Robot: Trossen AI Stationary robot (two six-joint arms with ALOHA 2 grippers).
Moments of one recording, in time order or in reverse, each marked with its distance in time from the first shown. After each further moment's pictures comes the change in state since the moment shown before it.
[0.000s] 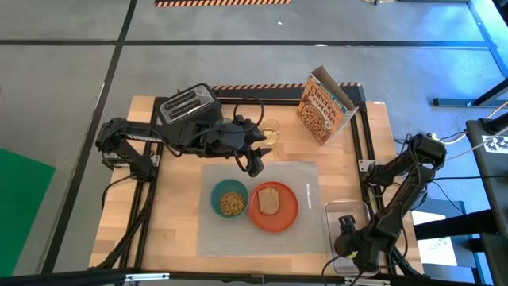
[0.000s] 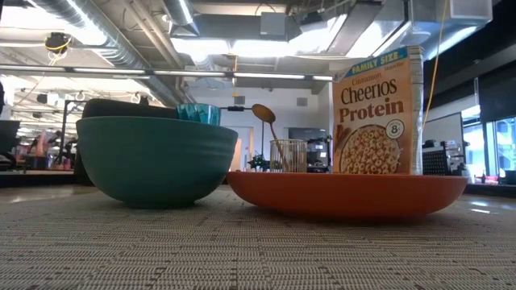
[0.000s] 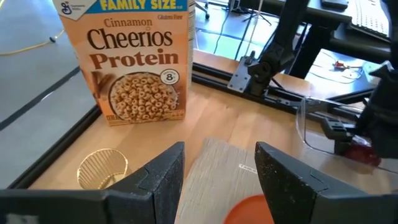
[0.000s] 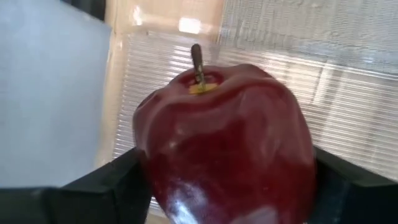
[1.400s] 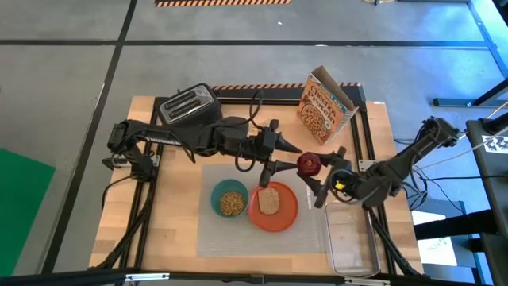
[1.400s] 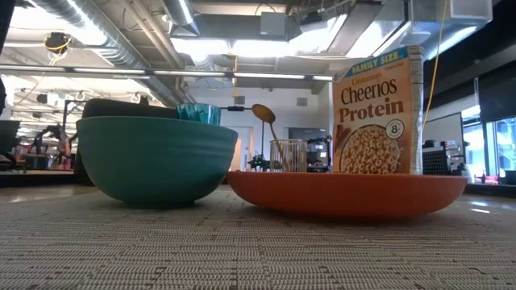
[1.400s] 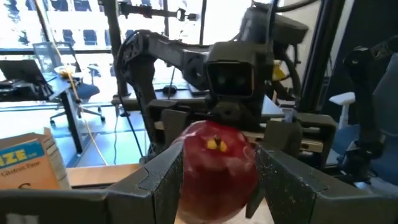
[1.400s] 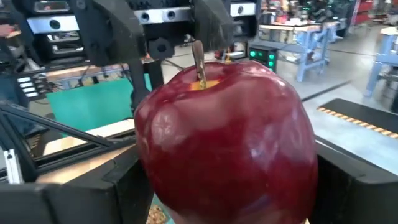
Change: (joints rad) left arm 0.036 0.116 -0.001 0.587 0.470 0.297; right arm -0.476 -0.390 0.183 0.463 1.044 -0.548
